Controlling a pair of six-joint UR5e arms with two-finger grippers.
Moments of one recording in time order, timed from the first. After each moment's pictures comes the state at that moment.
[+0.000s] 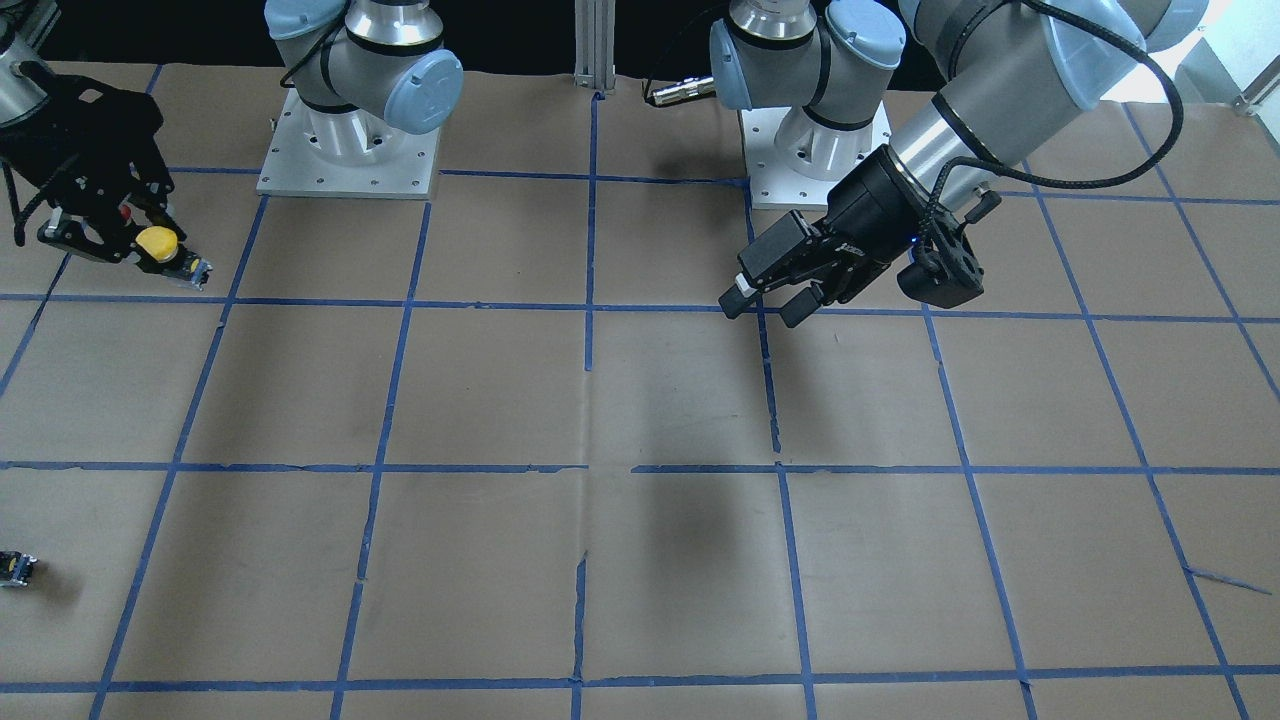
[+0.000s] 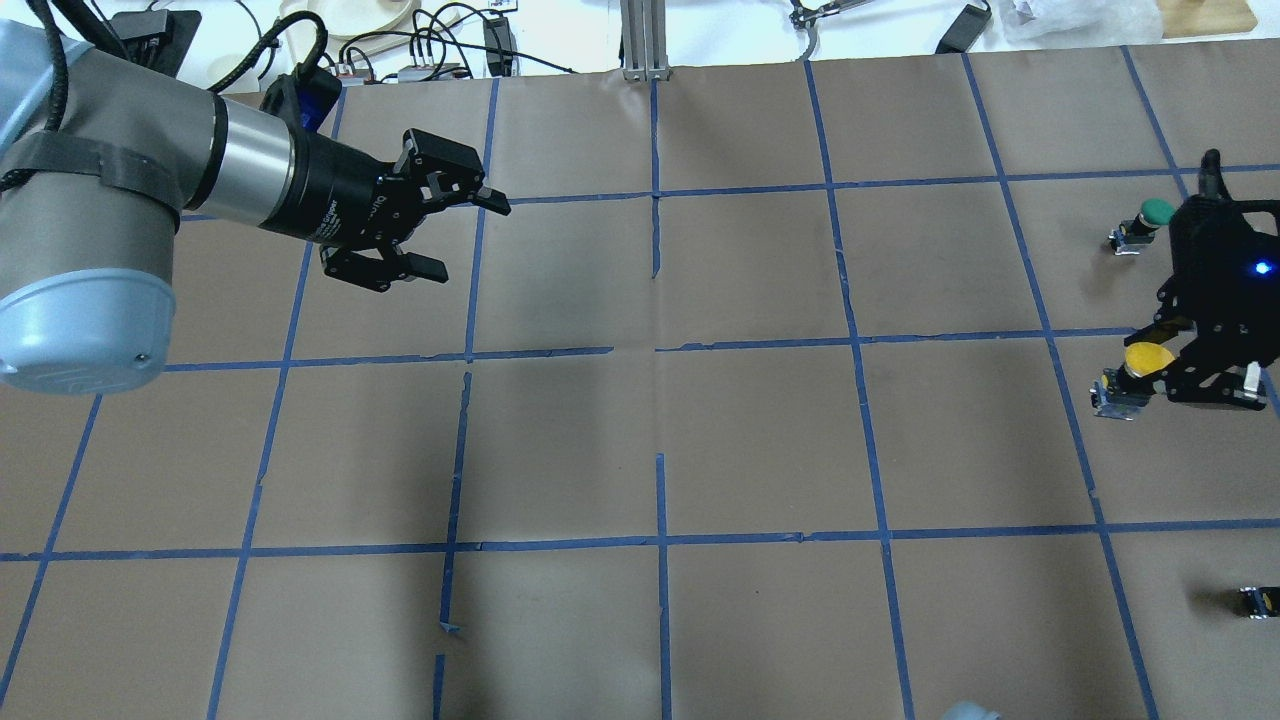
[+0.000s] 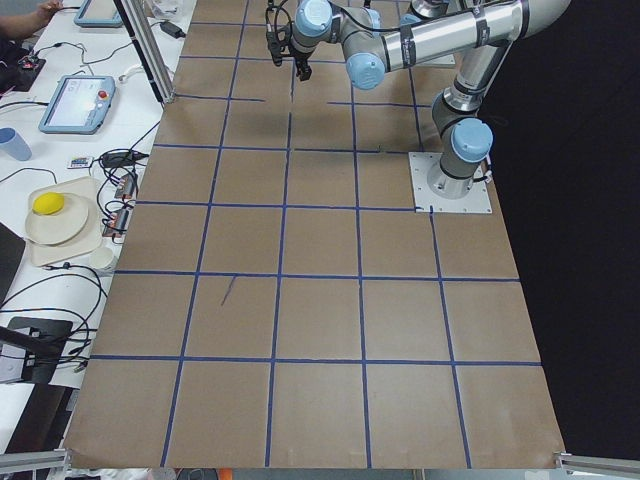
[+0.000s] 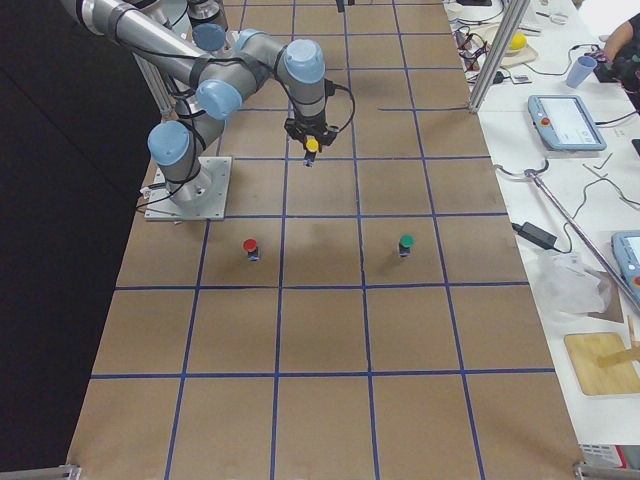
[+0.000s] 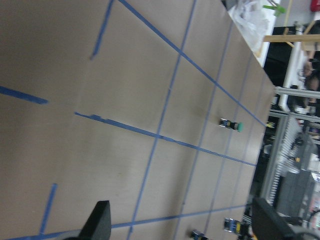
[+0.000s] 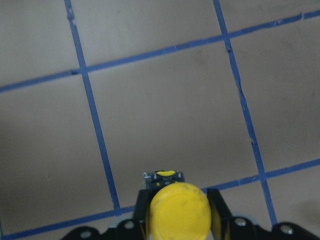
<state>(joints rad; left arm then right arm) -1.44 -1.53 -1.88 -1.16 1.02 -0.26 0.94 -1.78 2.04 -1.80 -1.39 -2.03</state>
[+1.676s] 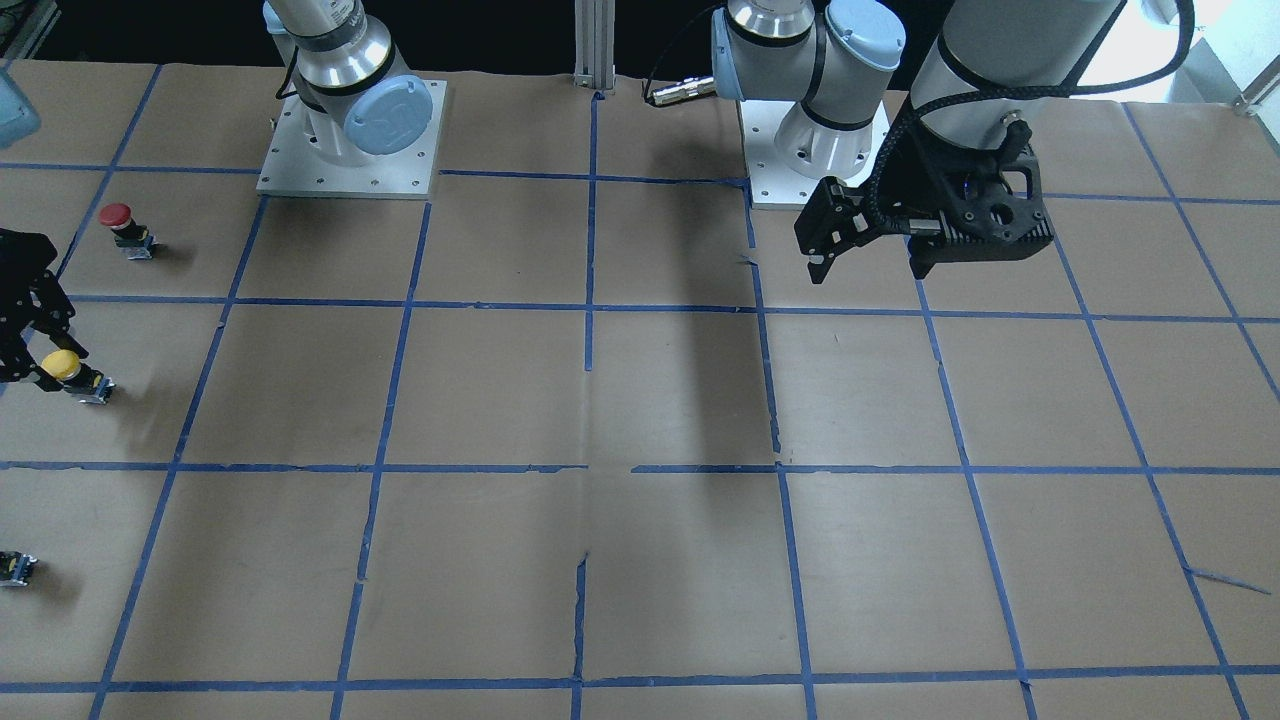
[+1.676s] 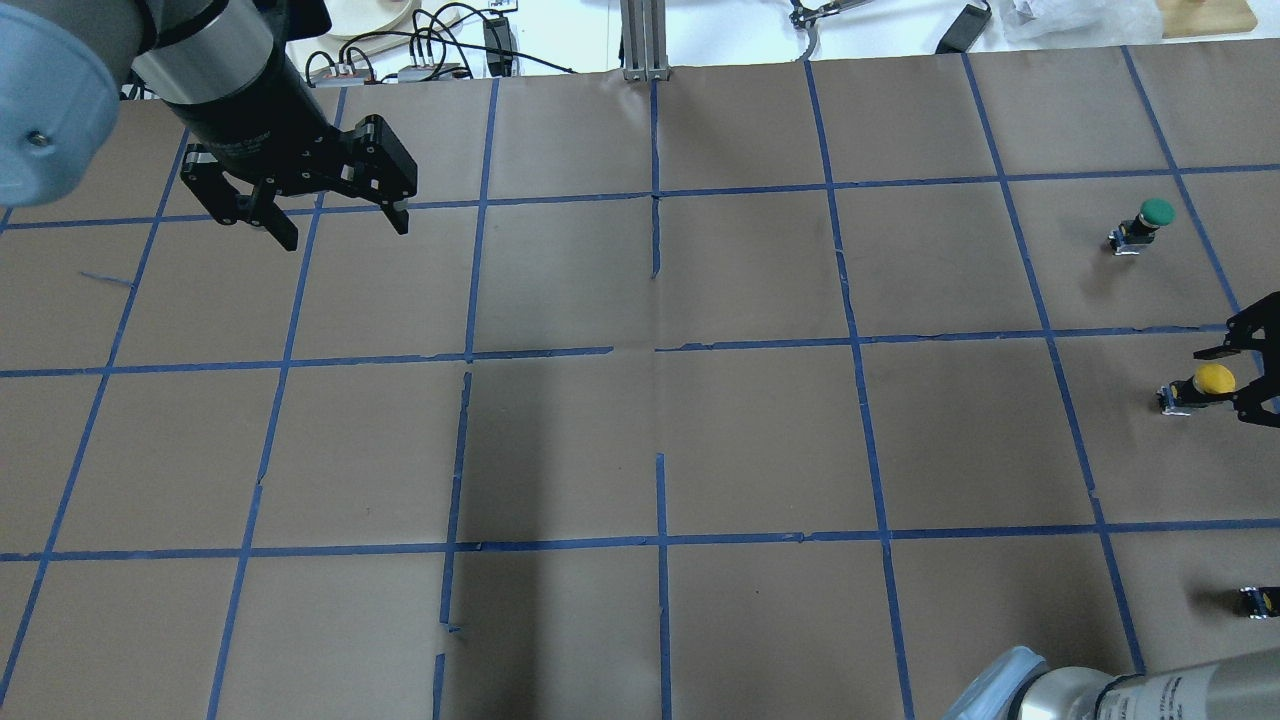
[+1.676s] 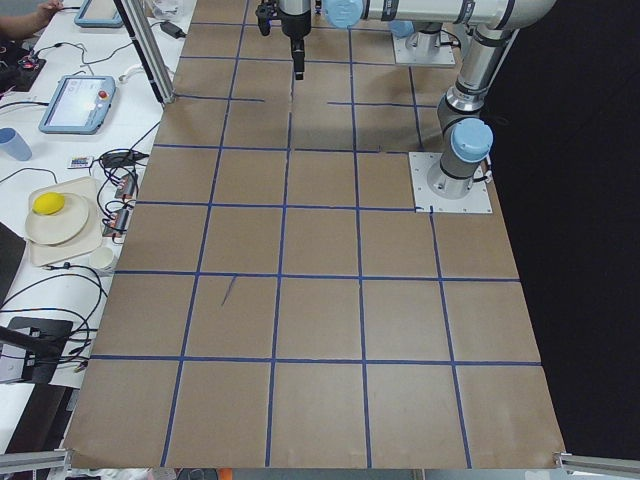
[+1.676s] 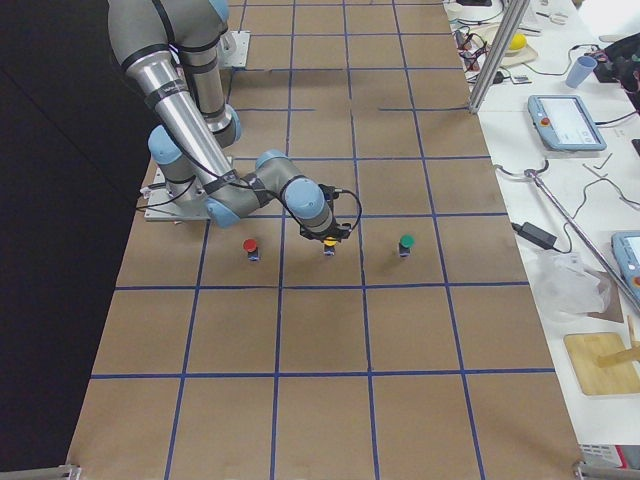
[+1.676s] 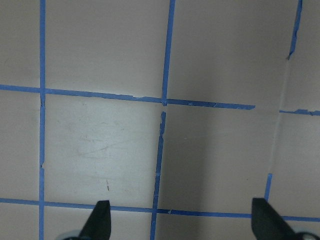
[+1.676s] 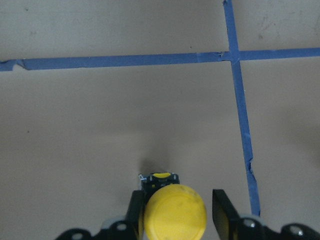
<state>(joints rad) -1.56 -1.61 -1.52 -1.60 1.54 -0.09 0.67 -1.37 2.09 -2.27 -1.25 -2.39</state>
